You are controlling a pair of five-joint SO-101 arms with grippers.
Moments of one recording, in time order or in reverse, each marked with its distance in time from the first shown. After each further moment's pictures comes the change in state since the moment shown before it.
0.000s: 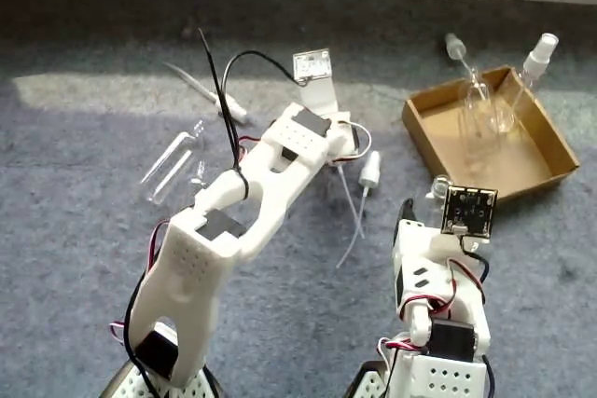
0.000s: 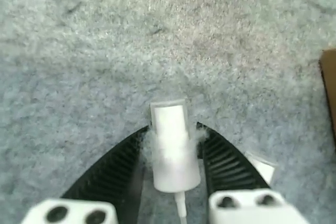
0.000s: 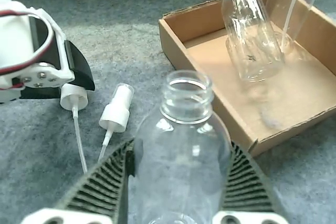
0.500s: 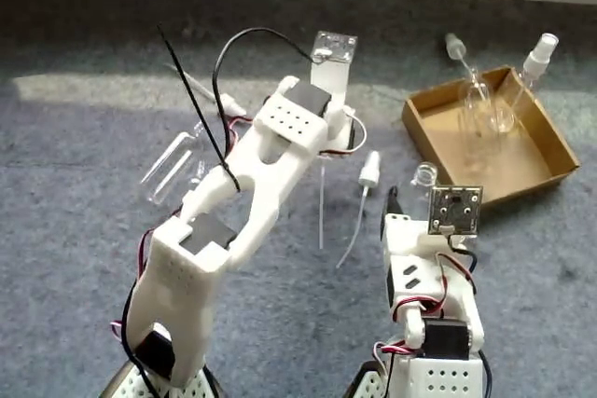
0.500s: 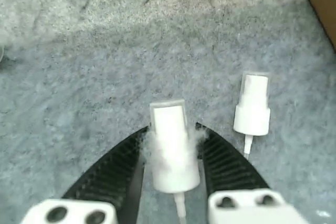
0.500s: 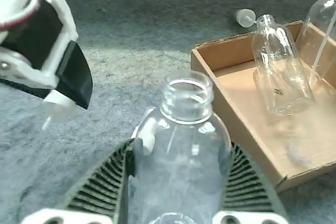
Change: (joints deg) left arm -0.1 -8.3 -9.4 26.5 -19.3; right arm -6.0 0.0 0.0 -5.4 0.0
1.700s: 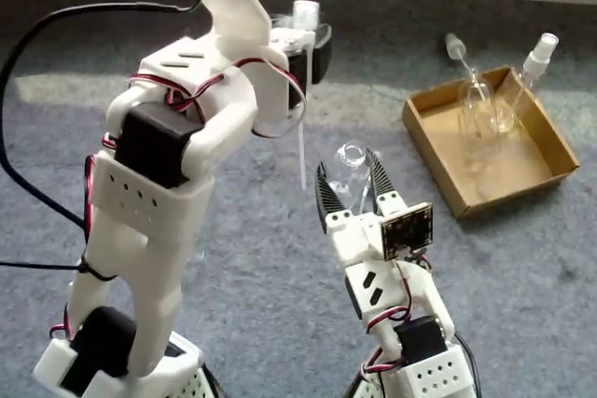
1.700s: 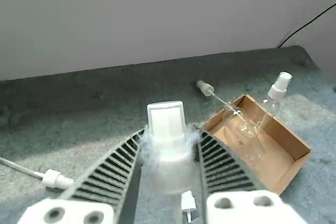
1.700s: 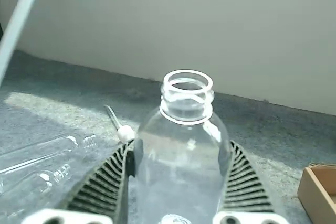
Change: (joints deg) left arm -3.0 -45.5 -0.1 -1.6 -7.4; right arm -21.9 0.1 5.3 -26.4 0.0
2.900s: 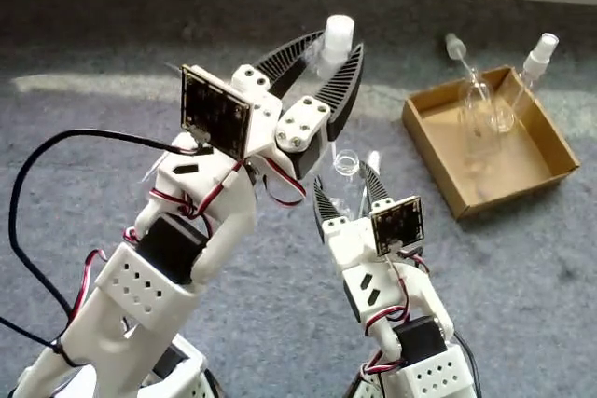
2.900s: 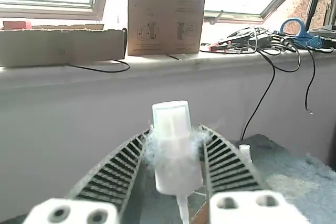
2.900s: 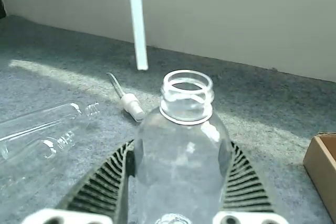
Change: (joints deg) left arm 7.5 -33.9 61.1 -60.2 -10.0; right arm -0.6 0.0 0.0 7.1 0.0
